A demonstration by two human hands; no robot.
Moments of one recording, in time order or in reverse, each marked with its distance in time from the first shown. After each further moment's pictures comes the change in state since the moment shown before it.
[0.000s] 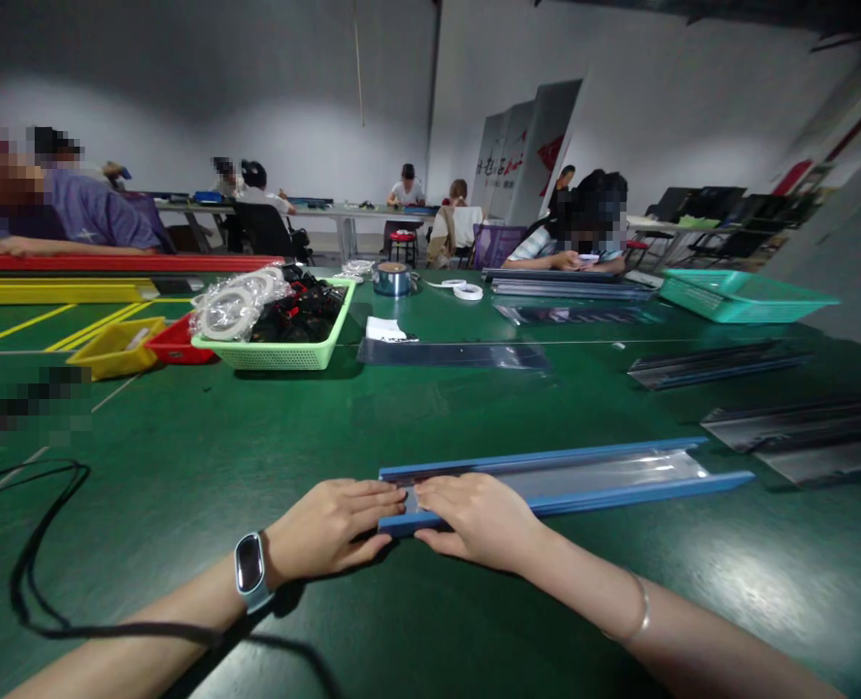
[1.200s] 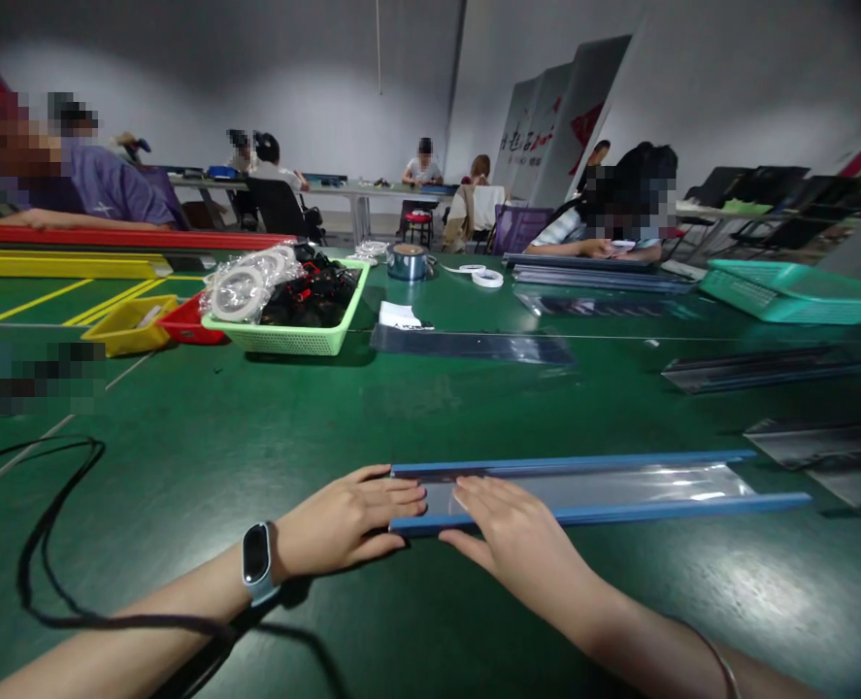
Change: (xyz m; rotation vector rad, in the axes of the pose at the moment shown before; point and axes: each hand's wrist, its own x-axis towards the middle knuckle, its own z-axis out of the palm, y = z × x) left_hand 0.003 -0.008 0.000 -0.117 -0.207 -0.075; right_hand -0.011 -0.014 -0.001 -0.096 0.039 0.286
